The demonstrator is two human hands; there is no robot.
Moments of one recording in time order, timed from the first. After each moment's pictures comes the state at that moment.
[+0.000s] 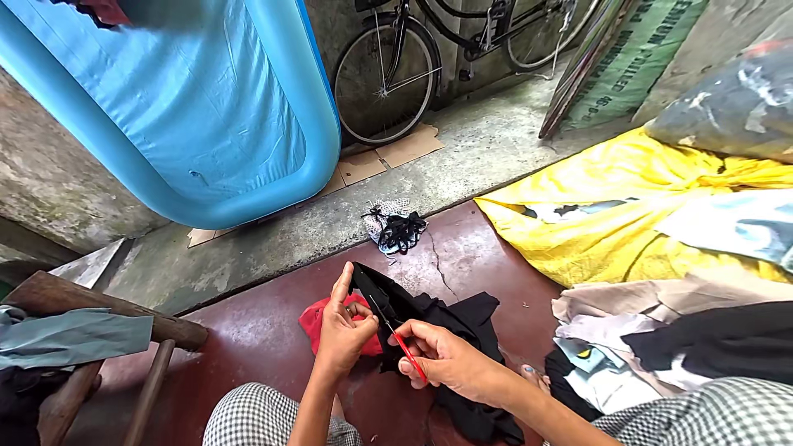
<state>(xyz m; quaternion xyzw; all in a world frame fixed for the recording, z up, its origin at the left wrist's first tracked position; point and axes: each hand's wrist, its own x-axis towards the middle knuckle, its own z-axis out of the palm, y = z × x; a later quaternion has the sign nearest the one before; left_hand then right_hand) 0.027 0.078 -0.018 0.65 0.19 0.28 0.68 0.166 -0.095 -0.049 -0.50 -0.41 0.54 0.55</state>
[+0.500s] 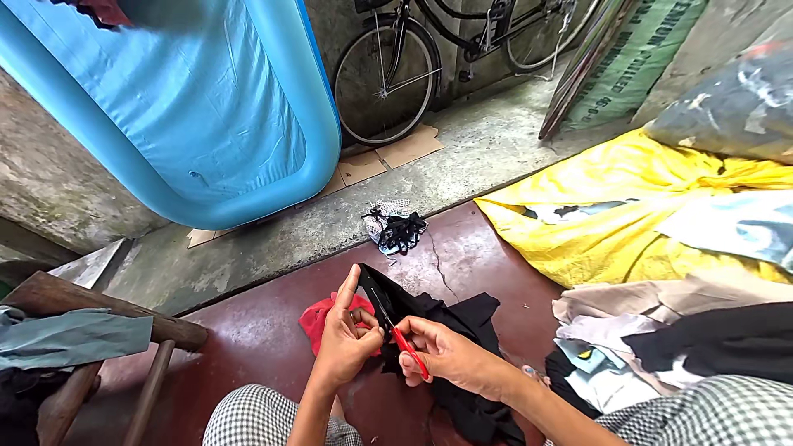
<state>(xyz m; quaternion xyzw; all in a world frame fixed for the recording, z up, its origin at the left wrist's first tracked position) 0.019 0.073 -0.008 0.68 0.15 0.23 0.68 0.171 -0.090 -0.044 -0.43 -0.40 0.58 0.57</state>
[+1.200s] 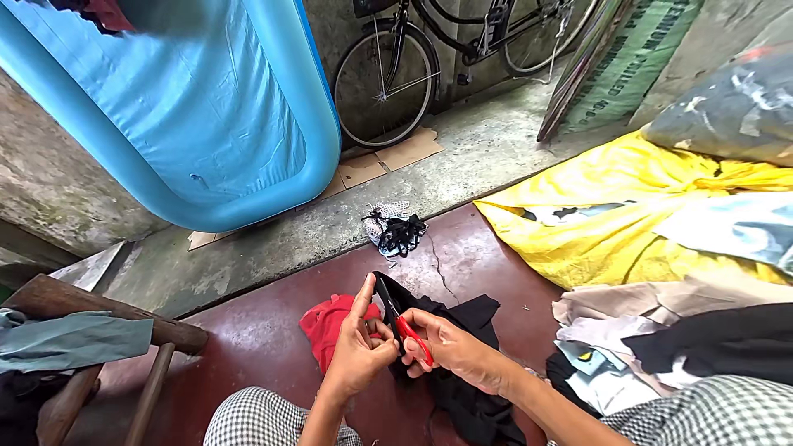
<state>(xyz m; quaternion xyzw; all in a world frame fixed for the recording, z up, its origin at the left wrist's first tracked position) 0.023 0.060 -0.020 0.67 0.11 0.19 0.71 0.180 -0.086 -0.047 -0.42 -0.37 0.58 0.59</state>
